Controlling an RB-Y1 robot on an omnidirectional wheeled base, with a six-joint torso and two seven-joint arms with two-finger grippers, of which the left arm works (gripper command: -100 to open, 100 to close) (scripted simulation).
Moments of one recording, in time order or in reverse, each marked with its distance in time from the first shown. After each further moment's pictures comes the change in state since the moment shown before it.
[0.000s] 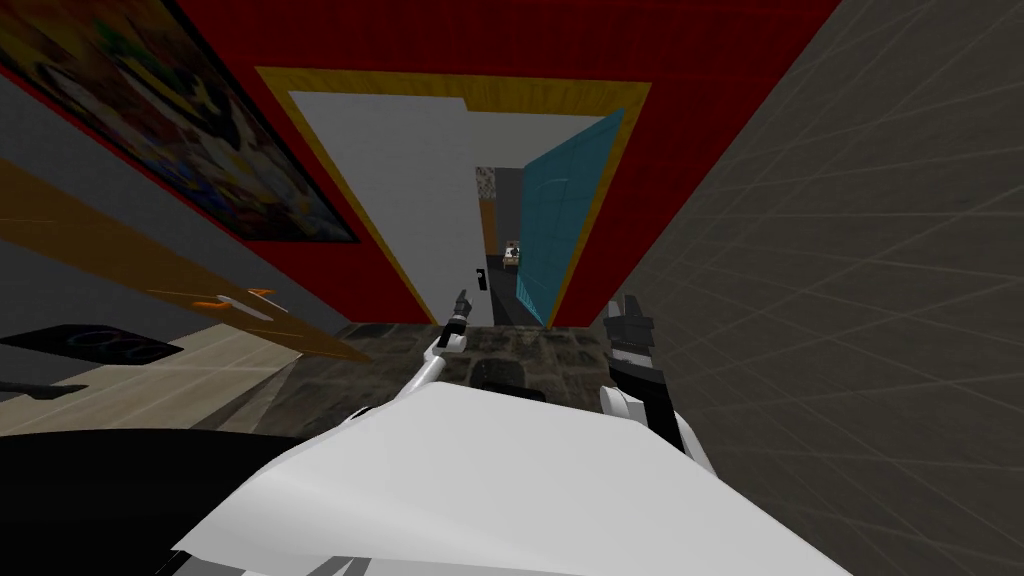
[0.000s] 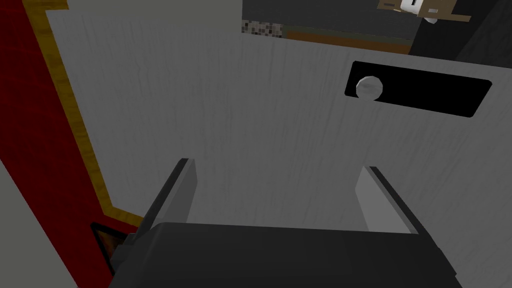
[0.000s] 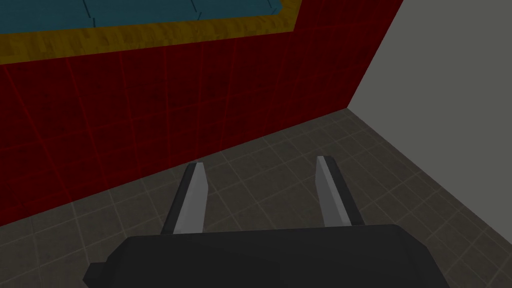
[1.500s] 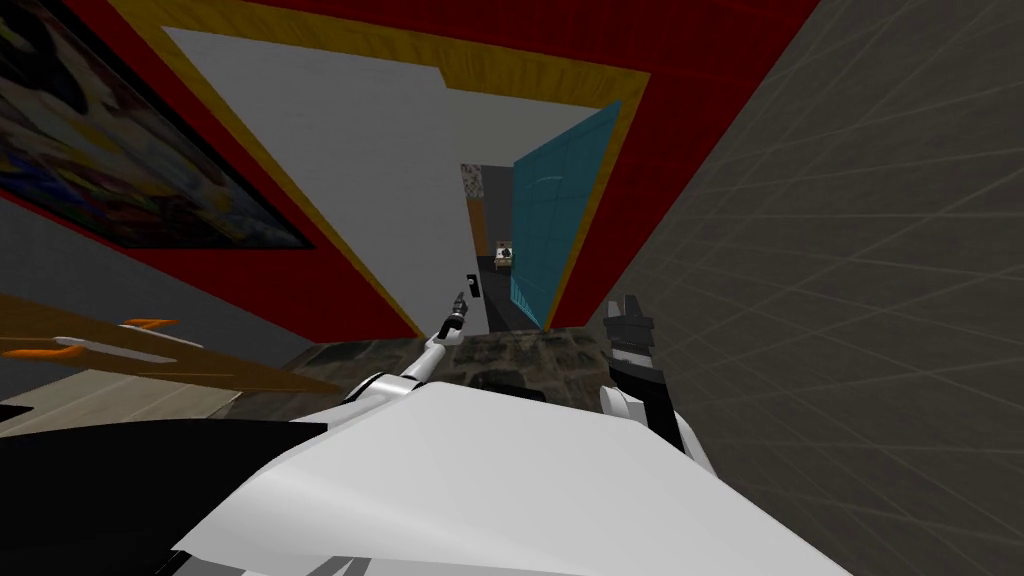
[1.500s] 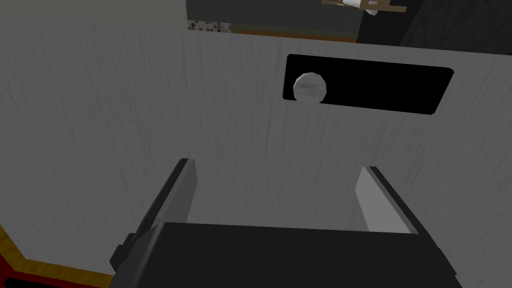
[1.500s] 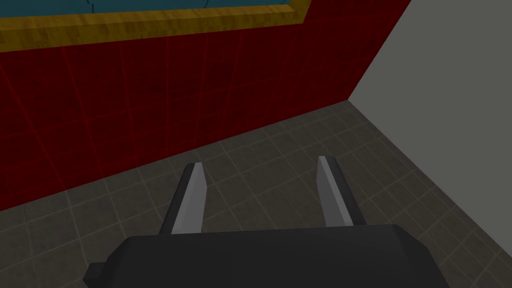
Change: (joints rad) arm -0.203 0.083 -0.001 0.390 0.096 0.008 -0.006
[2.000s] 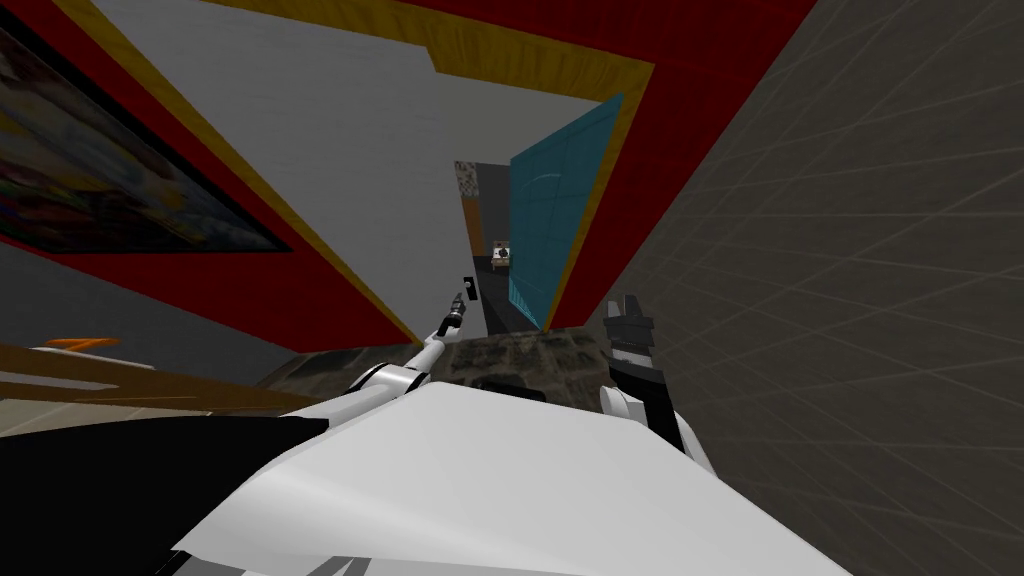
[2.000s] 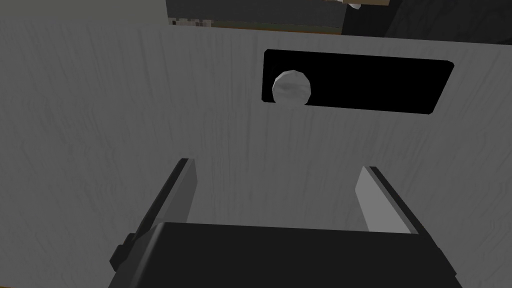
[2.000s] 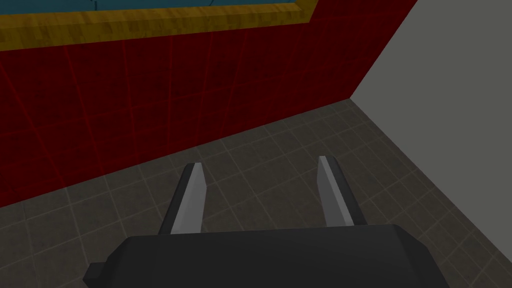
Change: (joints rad) arm -0.069 0.028 0.000 0.131 0.033 0.004 -0.002
